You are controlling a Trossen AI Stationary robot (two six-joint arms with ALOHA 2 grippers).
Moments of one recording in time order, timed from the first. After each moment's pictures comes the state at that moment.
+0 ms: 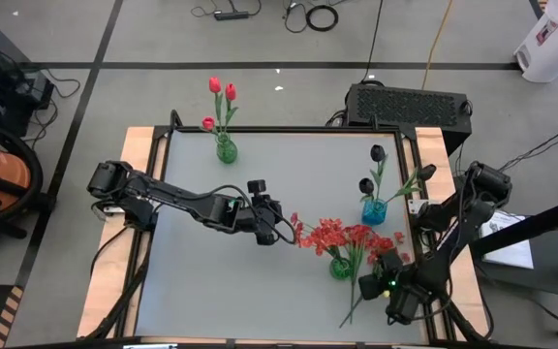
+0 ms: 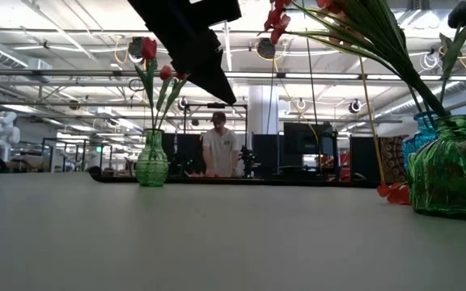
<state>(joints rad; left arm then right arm) -0.19 1.68 1.19 -0.37 -0.57 0.04 0.99 1.52 0.86 -0.79 0.28 2.33</state>
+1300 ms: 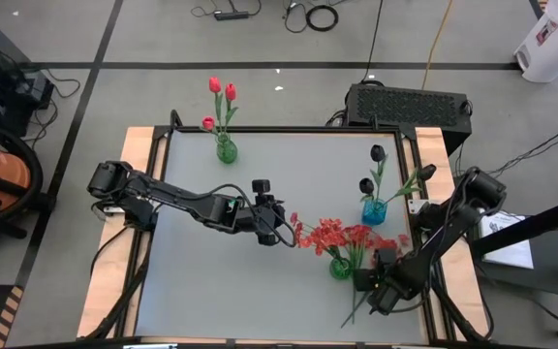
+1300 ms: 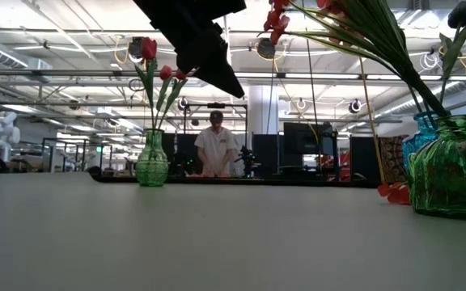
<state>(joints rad) -0.19 1.68 1.19 -0.29 -0.57 0.17 0.86 1.60 0.86 -0.81 0.02 2.40</state>
